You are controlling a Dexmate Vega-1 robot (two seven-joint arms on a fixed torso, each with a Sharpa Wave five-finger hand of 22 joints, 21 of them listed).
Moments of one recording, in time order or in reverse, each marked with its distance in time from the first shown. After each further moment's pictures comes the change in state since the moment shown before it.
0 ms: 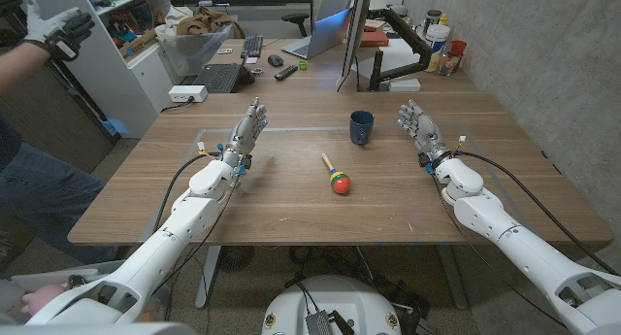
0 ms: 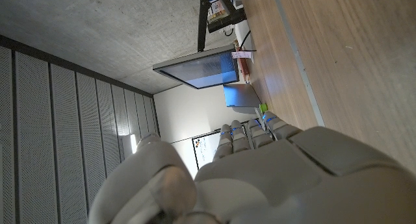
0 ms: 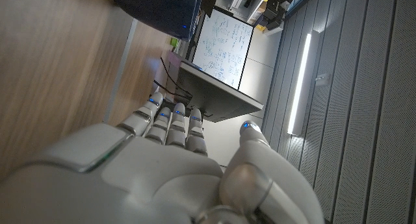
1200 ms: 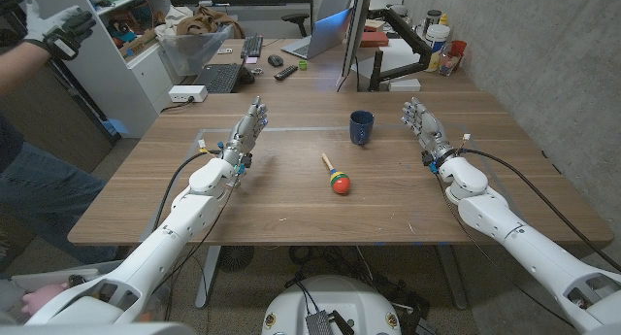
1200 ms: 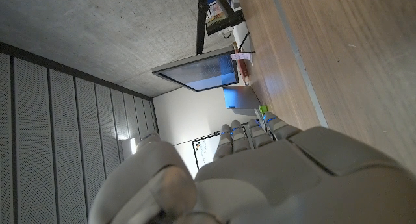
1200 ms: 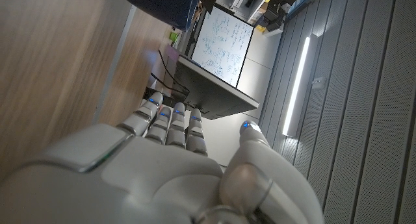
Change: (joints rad) left arm -0.011 -0.004 -0.005 -0.003 0.024 0.020 -0.004; left_hand 0.004 0.004 -0.003 -0.003 0.000 0.000 0.000 0.000 0.000 0.000 0.000 0.000 0.000 0.000 0.000 0.000 0.000 -0.005 0.005 0.000 0.000; right arm -0.011 -0.041 -0.003 -0.029 -0.017 0.014 -0.032; right_hand 0.000 0.000 0.004 -0.004 0.000 0.005 -0.005 0.000 0.000 0.006 0.005 0.000 0.000 0.004 0.004 0.000 0.000 0.000 0.000 0.000 0.000
